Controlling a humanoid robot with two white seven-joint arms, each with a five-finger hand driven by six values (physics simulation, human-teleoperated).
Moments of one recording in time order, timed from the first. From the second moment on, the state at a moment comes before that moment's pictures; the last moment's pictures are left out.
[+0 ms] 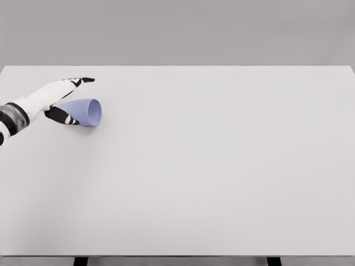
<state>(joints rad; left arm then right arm) -0.48 0.77 -0.51 -1.48 -0.25 0.01 -0.33 0.03 0.00 -0.01 0.02 -0.07 0.01 0.09</state>
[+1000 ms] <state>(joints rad) -0.50 0.70 -0.55 -1.38 -0.30 0.01 -0.33 0.03 0.00 -0.01 0.02 -0.07 0.01 0.09</state>
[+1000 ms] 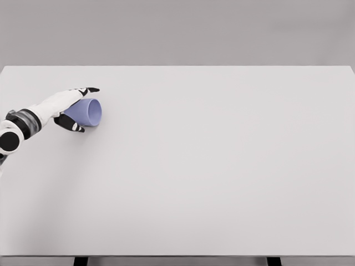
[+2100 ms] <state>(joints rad) -0.50 0.69 -0.53 -1.39 -0.16 0.00 -0.33 0.03 0.00 -0.01 0.02 -0.07 0.01 0.09</state>
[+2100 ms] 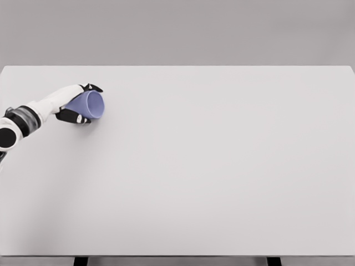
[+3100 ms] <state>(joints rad) -0.43 0.62 -0.41 -1.42 0.30 0.00 -0.33 0.03 0.00 -0.01 0.02 -0.07 0.01 0.09</state>
